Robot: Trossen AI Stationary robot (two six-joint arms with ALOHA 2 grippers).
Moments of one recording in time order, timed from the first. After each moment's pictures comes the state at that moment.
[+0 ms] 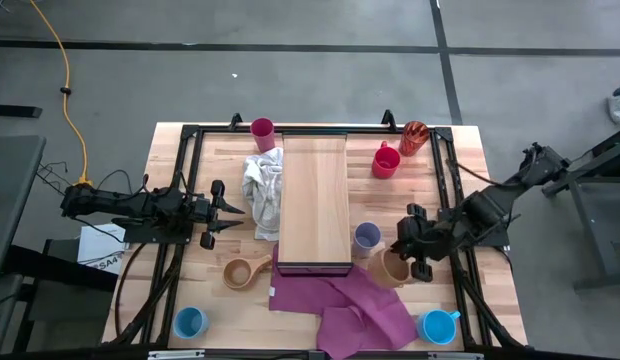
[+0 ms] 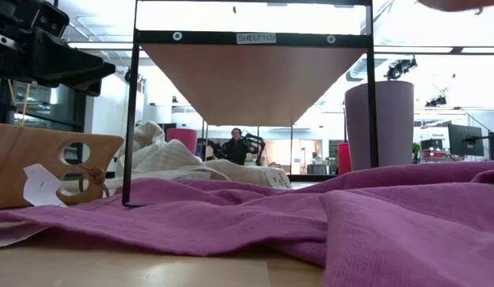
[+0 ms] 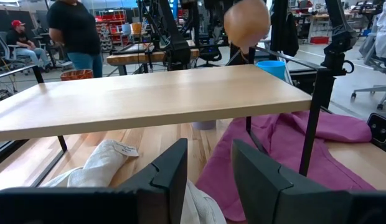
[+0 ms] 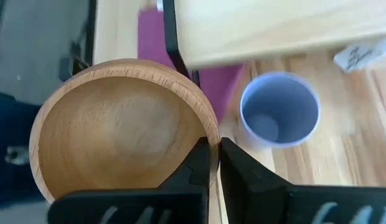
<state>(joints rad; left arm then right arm) -0.01 0.10 0.01 0.02 -0.04 0.07 0.60 1.12 1.15 -0.95 0.27 0.63</state>
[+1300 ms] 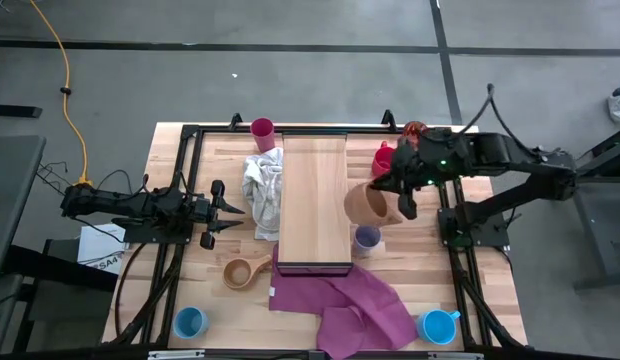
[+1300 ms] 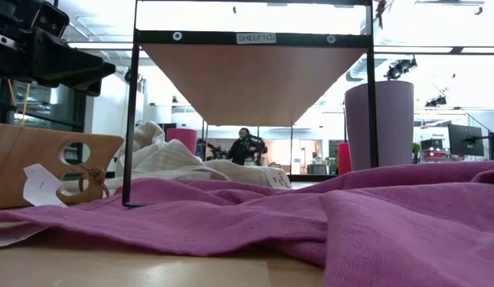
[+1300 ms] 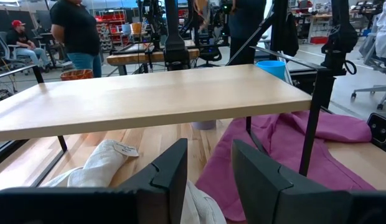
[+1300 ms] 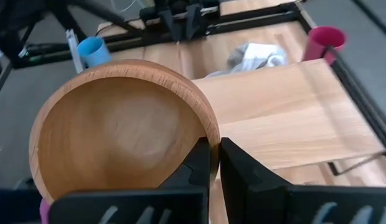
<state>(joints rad) -0.01 0.10 0.01 0.02 -0.04 0.07 0.04 1.17 1.50 -0.95 0.01 0.16</state>
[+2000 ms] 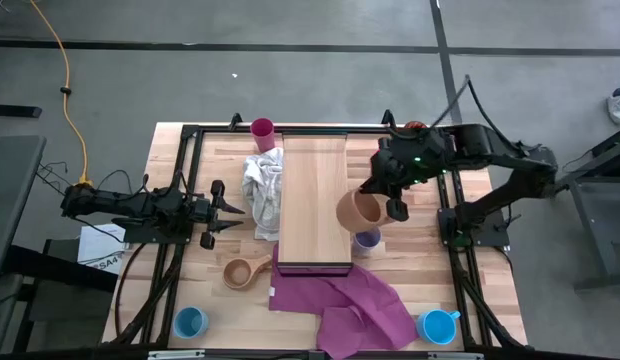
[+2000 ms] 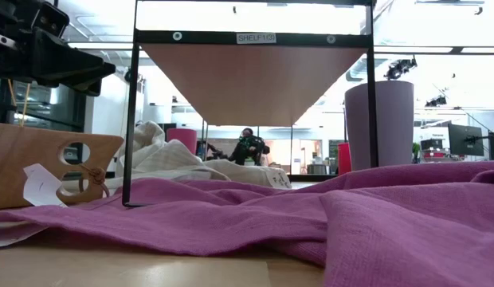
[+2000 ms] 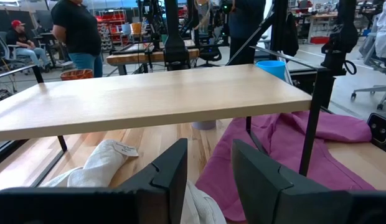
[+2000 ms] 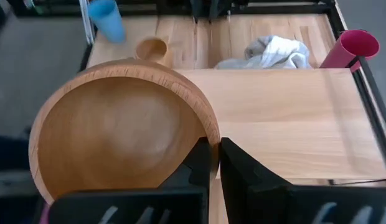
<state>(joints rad) -0.01 0.10 0.01 0.02 -0.04 0.07 0.04 1.42 1.83 -1.19 -0.03 0.01</state>
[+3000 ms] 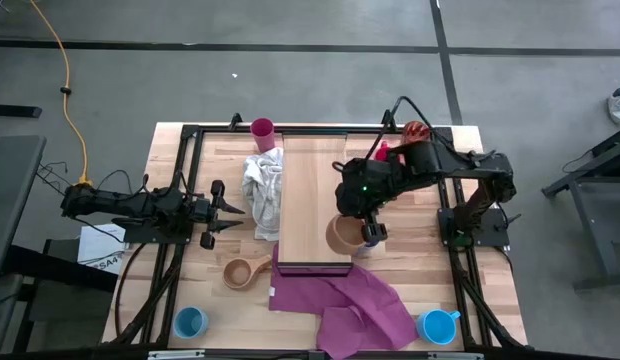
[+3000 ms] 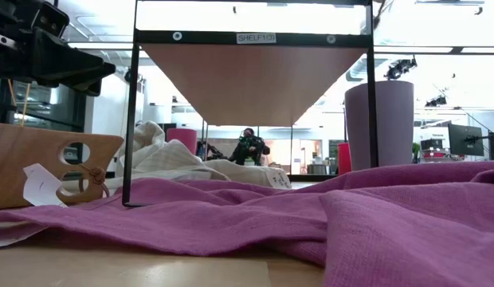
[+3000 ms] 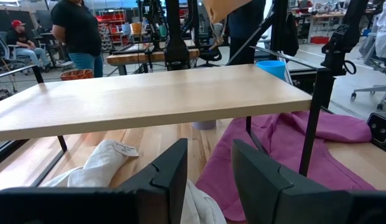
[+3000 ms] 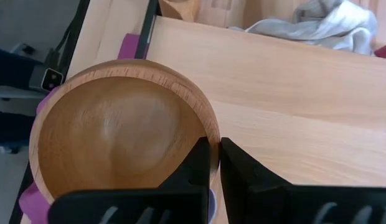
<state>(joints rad) -0.01 0.10 0.01 0.02 -0.04 0.07 0.14 1.73 2.09 -1.39 -0.04 -0.07</state>
